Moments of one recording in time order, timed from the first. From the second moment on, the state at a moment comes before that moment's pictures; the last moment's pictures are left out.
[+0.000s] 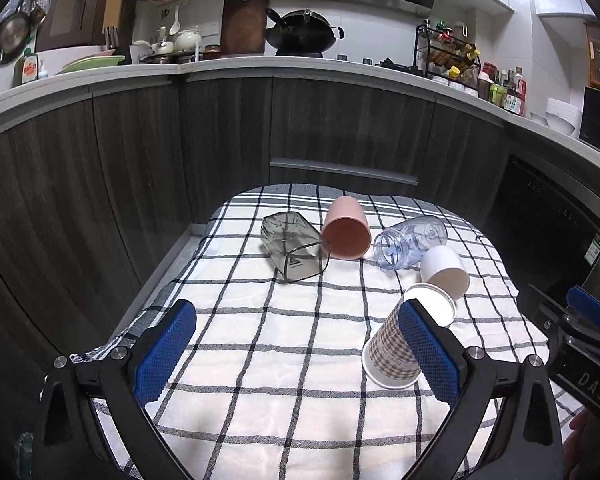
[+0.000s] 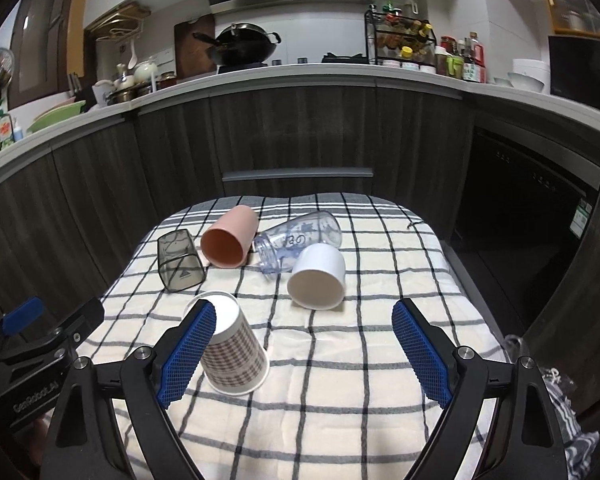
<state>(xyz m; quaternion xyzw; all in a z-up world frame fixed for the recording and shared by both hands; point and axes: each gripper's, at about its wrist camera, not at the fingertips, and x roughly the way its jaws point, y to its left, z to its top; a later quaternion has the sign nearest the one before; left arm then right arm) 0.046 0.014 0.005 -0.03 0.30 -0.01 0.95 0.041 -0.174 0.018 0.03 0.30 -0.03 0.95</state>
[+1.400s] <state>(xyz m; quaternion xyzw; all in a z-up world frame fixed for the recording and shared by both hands) 0.032 0.014 0.013 -0.03 0.29 -0.01 0.96 0.026 -0.175 0.025 0.04 0.27 -0.02 0.96</state>
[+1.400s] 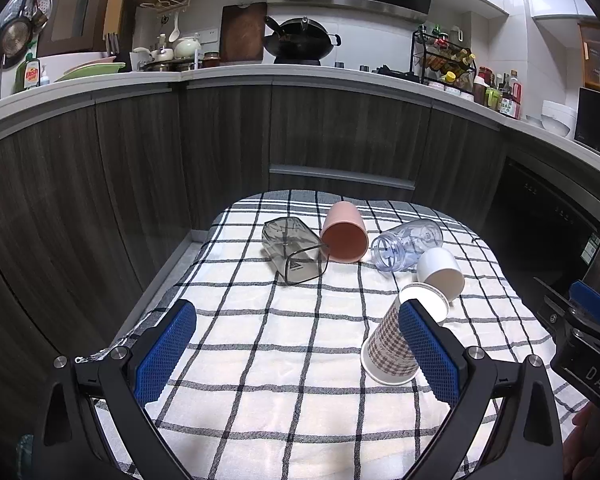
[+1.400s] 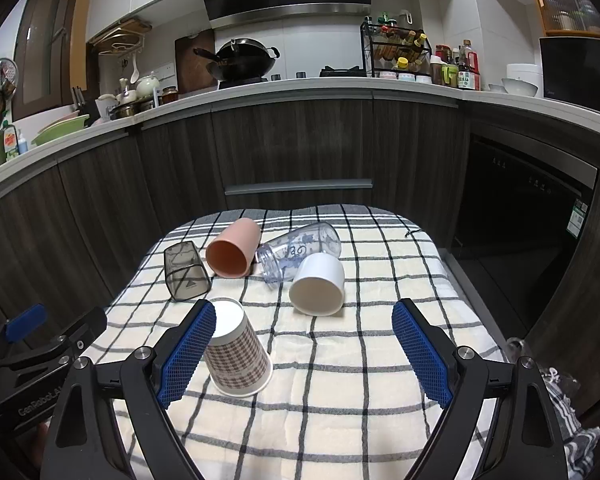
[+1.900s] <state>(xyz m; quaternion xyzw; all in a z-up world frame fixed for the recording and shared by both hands) 0.031 0.014 0.014 -0.03 0.29 -0.01 0.96 0.026 -0.174 0.025 0.04 0.27 -0.02 0.96</state>
